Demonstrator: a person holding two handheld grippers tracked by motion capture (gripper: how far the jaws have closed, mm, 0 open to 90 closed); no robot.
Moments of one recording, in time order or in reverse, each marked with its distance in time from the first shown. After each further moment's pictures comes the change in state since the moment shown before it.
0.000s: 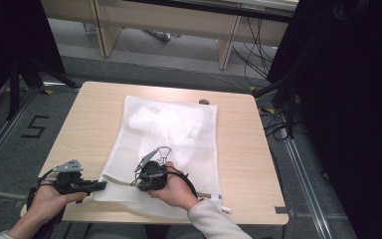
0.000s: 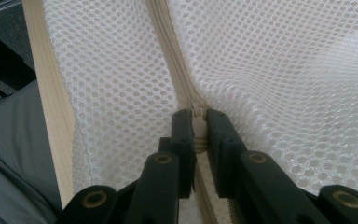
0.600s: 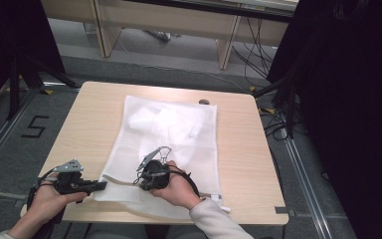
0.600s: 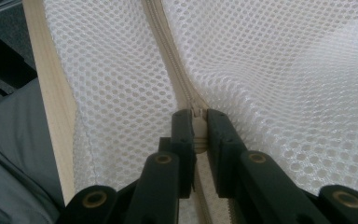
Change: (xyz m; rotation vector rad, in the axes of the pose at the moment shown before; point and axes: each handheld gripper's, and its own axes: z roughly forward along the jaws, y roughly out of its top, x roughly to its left) left arm 0.000 0.000 0.000 0.005 0.003 0.004; right arm -0.003 -0.002 -0.006 0.003 0.000 0.008
